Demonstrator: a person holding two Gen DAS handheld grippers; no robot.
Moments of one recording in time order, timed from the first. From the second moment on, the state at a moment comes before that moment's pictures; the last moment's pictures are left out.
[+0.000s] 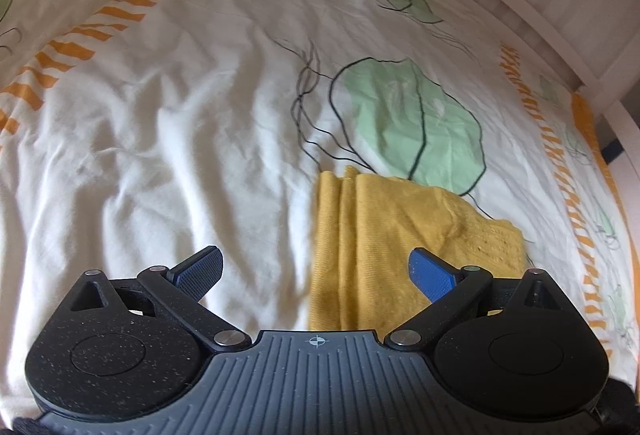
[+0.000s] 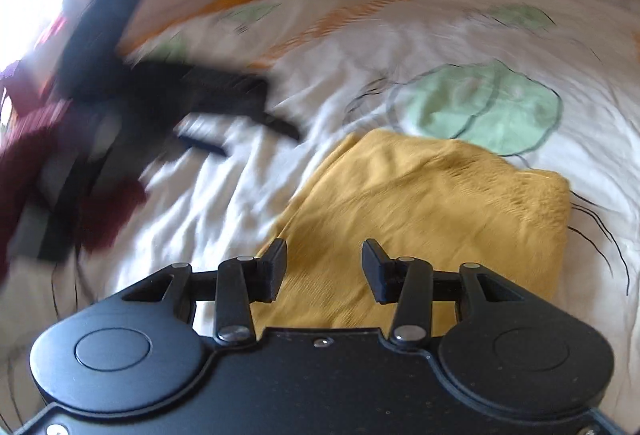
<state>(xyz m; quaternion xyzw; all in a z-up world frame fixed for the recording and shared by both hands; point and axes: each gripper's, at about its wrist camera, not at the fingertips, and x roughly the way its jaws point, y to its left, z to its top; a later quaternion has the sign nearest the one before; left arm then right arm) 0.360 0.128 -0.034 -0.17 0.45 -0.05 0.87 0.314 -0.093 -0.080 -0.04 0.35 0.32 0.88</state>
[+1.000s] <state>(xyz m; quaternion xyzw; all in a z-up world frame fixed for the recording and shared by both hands) 0.370 0.102 -0.058 -0.27 0.51 -0.19 0.80 0.285 -0.141 -0.075 0.02 0.27 0.29 0.92</state>
